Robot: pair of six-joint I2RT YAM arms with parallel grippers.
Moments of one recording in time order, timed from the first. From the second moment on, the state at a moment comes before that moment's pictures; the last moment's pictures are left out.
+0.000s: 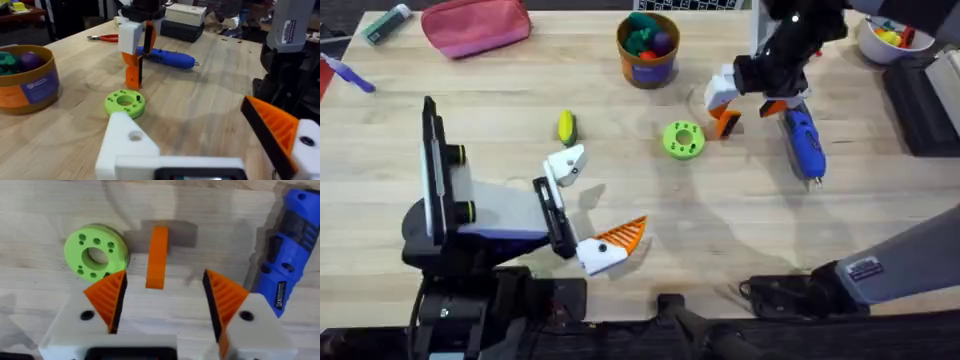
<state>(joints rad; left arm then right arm) 0.02 0.01 0.01 -0.13 1.19 0.02 0.25 1.77 1.47 -1.18 -0.01 0.24</state>
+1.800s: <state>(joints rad) 0.02 0.01 0.01 -0.13 1.19 0.02 0.30 1.86 1.47 -1.17 0.00 0.31</state>
